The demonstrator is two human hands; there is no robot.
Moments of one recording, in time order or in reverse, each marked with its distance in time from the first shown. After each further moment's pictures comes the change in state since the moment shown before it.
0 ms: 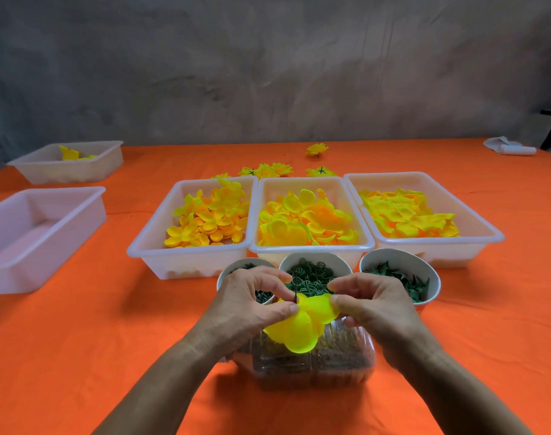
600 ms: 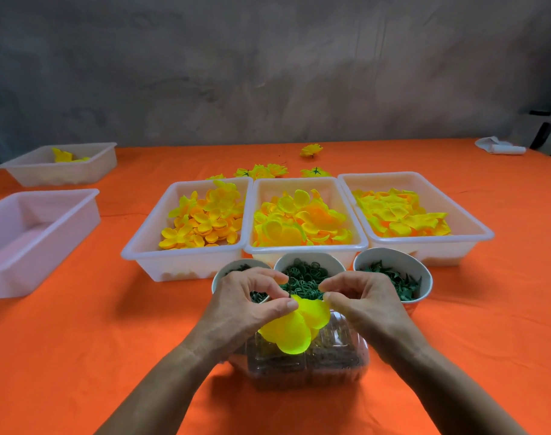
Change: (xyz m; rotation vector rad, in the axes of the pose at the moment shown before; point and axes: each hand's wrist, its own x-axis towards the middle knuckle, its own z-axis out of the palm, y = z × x) left_hand -0.002 -0.001 0.005 -0.066 0.057 0.020; right_hand 0.003 0.006 -0.002 -0.226 0.039 -0.129
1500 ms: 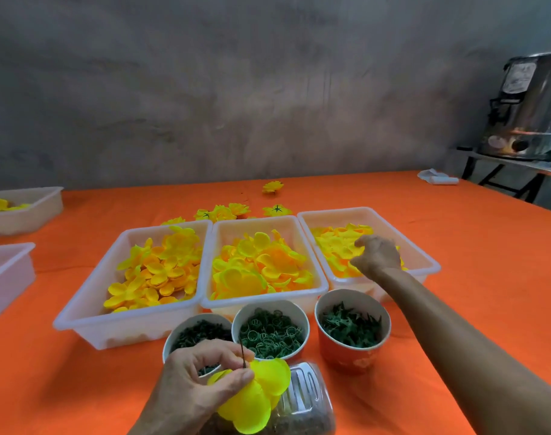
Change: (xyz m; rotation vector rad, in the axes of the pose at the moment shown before) left_hand 0.002 -0.007 0.005 -0.149 -0.020 0.017; right_hand 0.174 0.029 -0.109 -0.879 0.310 0.148
